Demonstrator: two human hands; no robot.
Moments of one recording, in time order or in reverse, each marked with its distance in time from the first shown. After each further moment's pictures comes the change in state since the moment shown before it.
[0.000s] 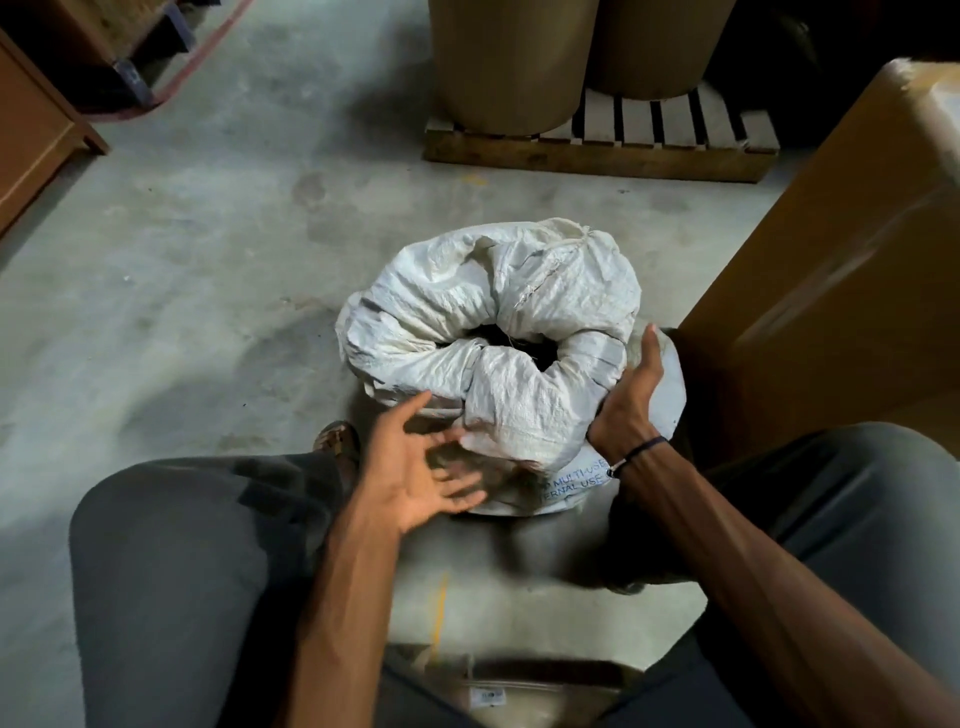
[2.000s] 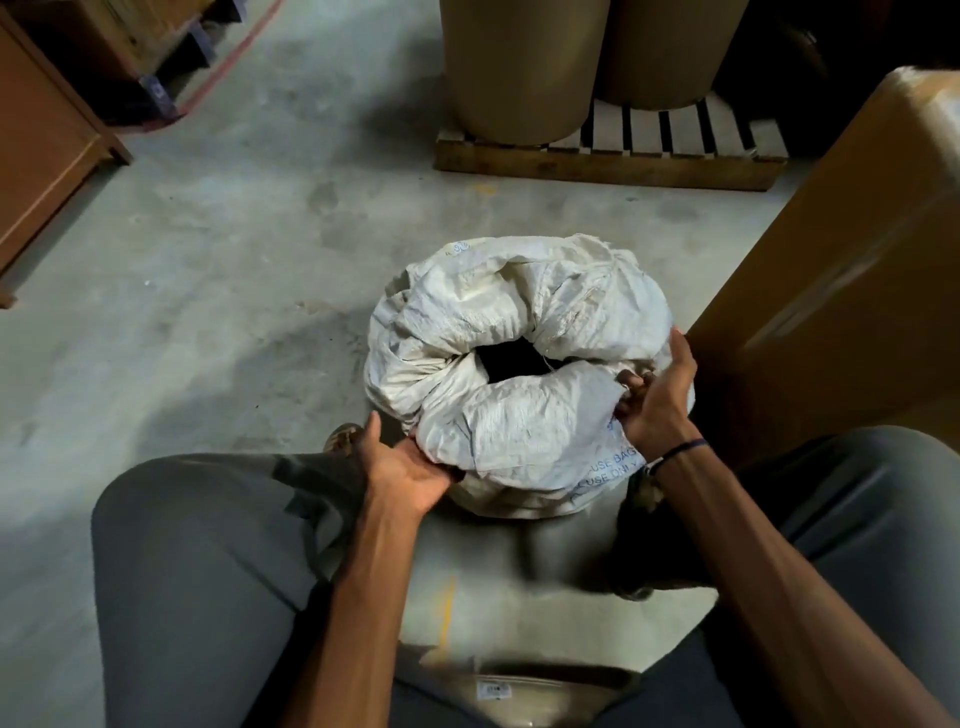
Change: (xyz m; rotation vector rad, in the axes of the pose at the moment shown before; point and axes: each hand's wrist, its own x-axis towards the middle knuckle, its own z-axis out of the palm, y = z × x) left_hand 0.038 -0.007 -0.023 -0.459 0.012 0.167; right_hand 0.009 -0.027 -0.024 -0.250 0.235 0.095
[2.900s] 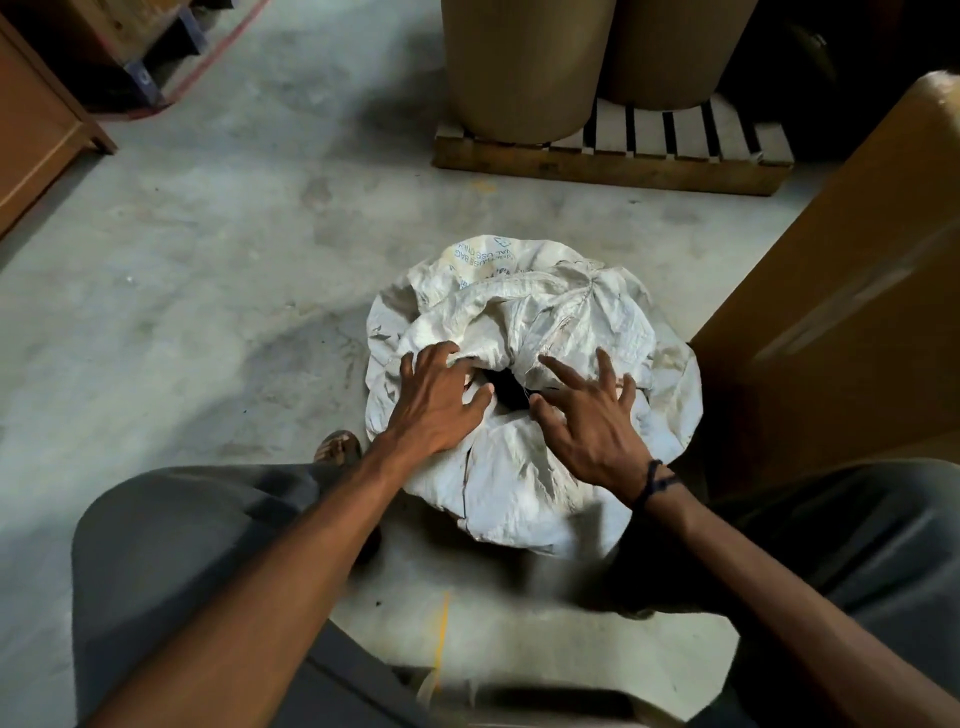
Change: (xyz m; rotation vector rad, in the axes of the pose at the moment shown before) left_hand 0.088 0.032 0.043 2.222 -0.053 1.093; right_hand -0.013 0.045 0.023 -1.688 -0.402 -0.860
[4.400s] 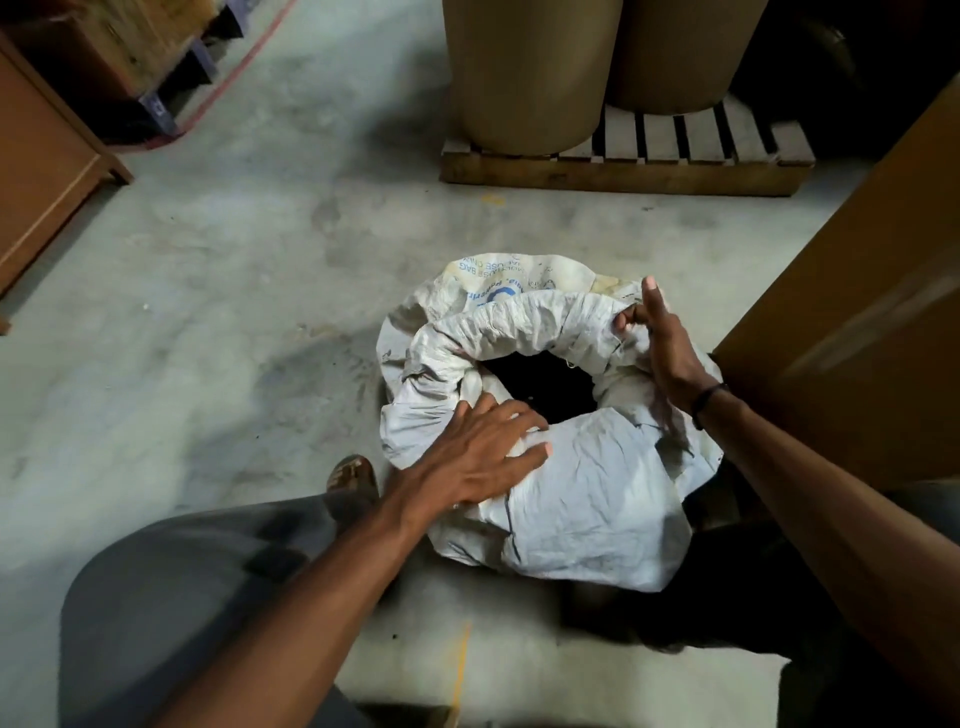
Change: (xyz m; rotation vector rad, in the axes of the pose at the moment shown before) left_hand -0.006 0.031 -0.015 -0.049 -0.370 0.248; right_hand 0.113 0.074 -0.050 0.809 0.208 0.269
